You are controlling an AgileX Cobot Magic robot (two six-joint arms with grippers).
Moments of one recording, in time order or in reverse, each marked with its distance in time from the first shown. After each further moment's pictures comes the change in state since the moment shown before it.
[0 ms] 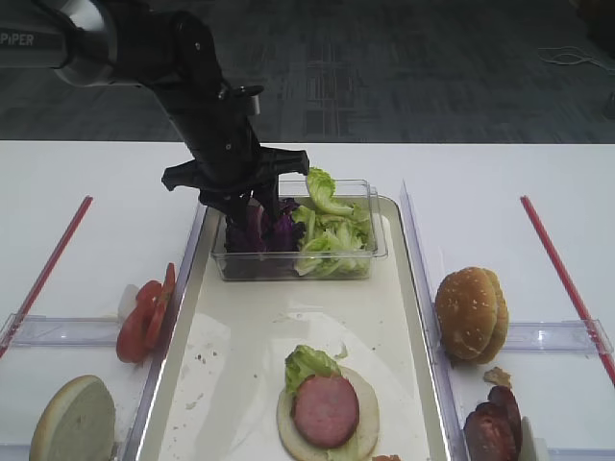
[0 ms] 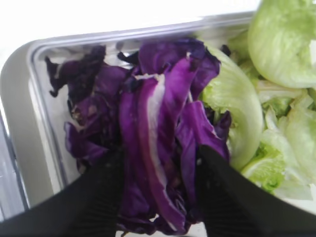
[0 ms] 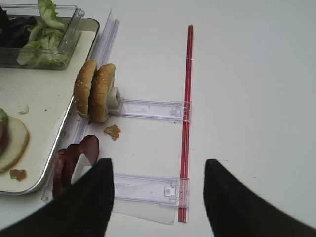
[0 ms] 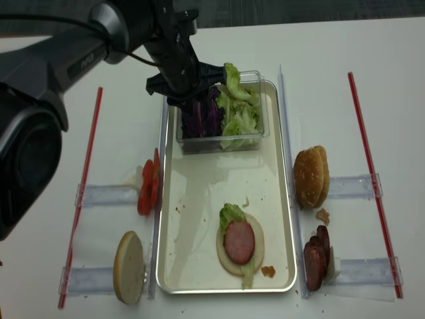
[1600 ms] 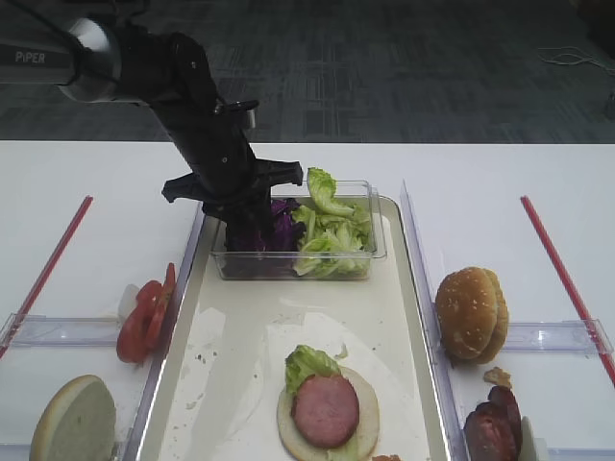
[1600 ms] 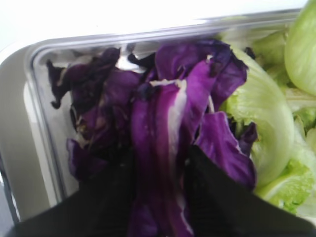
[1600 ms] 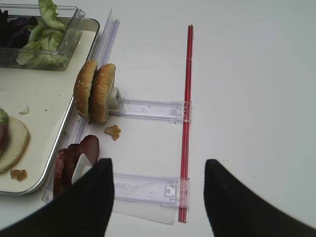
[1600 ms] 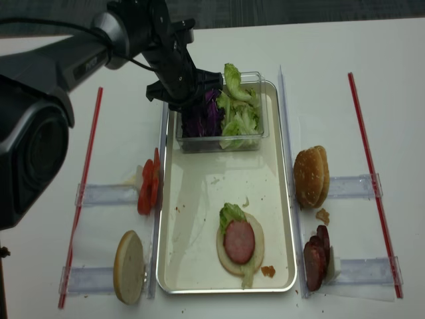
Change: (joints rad) left arm 0.024 0.051 0.000 -0.049 -0.030 0.062; right arm 0.000 0.000 0.000 0.000 0.000 0.002
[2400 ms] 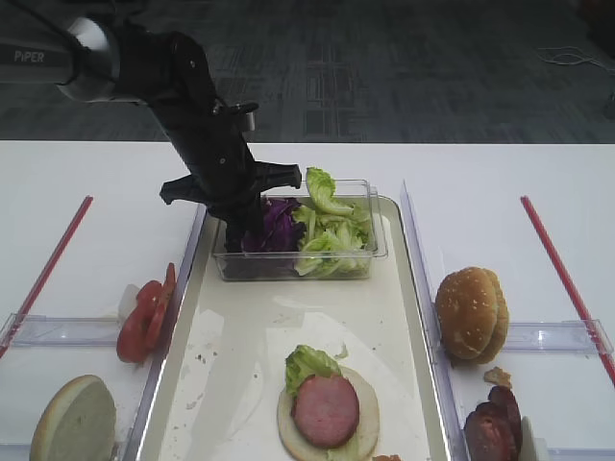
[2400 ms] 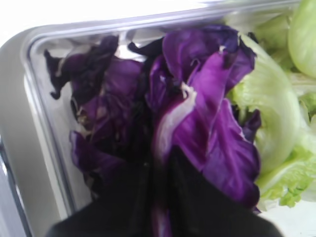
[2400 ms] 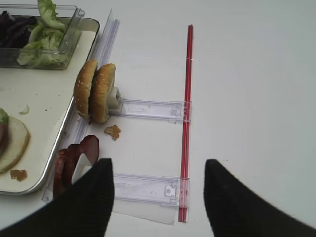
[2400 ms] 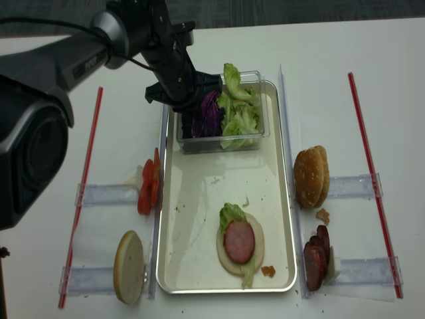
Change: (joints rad) left arm 0.001 0.000 0.000 0.000 0.032 0.007; right arm 0.000 0.000 0.000 0.000 0.000 0.000
